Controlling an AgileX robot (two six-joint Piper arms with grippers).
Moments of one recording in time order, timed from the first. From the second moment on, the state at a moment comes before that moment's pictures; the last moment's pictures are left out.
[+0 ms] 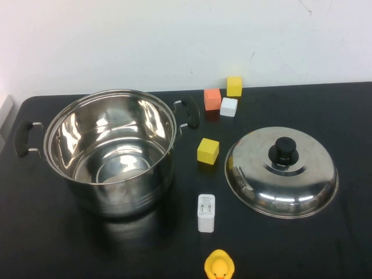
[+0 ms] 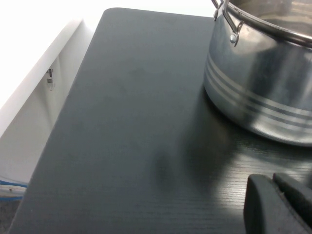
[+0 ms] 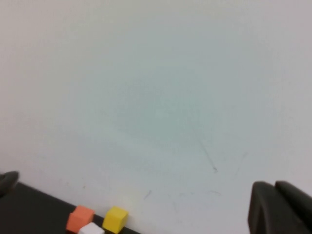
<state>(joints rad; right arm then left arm) 0.05 0.76 -0.39 -0.59 -0.49 0.28 0.05 -0.01 0.01 -0.13 0.37 -0.02</state>
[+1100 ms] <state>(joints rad) 0.56 1.23 -0.42 0.07 -0.71 -0.16 0.05 -0.01 0.01 -0.13 0.37 -0.02</state>
